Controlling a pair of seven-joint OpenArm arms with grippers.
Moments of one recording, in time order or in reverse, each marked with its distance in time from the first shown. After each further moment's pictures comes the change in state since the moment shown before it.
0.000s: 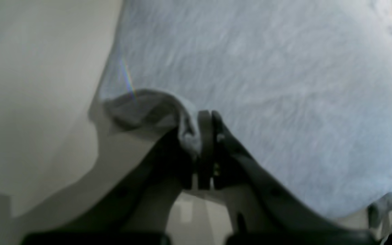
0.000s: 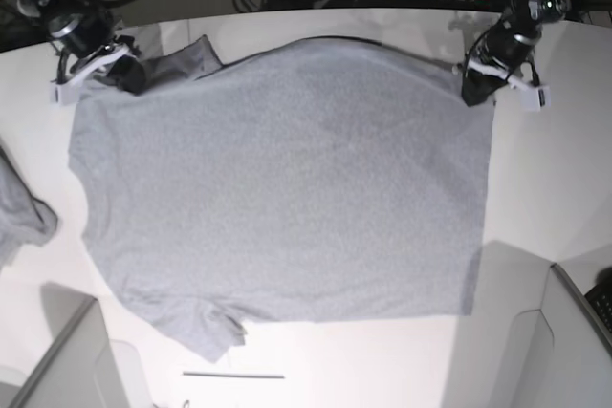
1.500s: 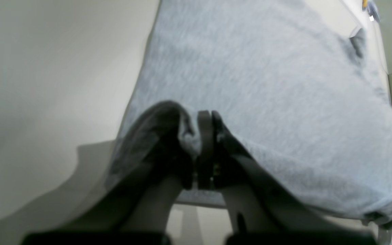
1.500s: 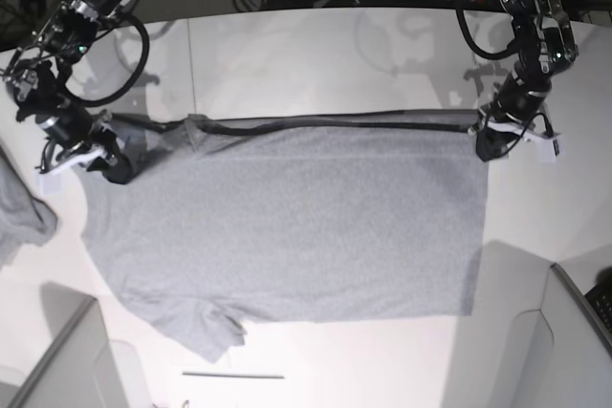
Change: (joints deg) left arm -13.9 -1.5 0.0 -6.6 0.1 4.1 0.8; right arm 24.5 4.8 -0.5 -18.2 -0.4 -5.4 -2.9
